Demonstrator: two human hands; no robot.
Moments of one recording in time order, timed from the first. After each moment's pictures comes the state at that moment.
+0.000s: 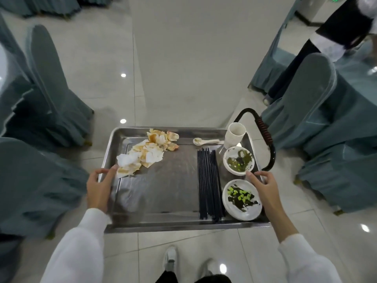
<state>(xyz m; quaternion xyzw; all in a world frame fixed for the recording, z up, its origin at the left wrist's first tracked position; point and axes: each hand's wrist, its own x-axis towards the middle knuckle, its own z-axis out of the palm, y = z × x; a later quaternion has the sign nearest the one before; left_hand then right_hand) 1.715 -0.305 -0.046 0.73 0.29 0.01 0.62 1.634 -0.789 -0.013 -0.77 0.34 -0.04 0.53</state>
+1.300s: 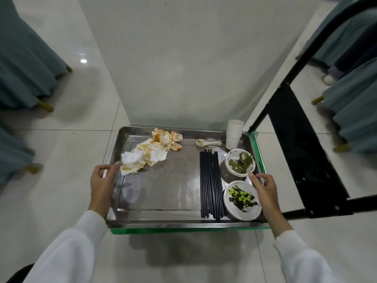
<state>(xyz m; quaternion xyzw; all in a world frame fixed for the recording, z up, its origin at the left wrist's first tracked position) 1.868 -0.471 -0.624 0.71 0.32 0.06 0.62 1.857 -0.961 -0.646 -0.78 0.31 0.00 0.55</state>
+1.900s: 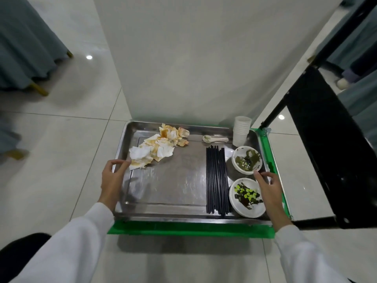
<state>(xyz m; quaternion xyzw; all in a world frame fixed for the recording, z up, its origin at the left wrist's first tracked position) 1.884 -0.490 -0.735 0.71 0.30 0.05 0.64 1.889 -0.972 -0.742 -0.79 0.30 -0.06 0.52</state>
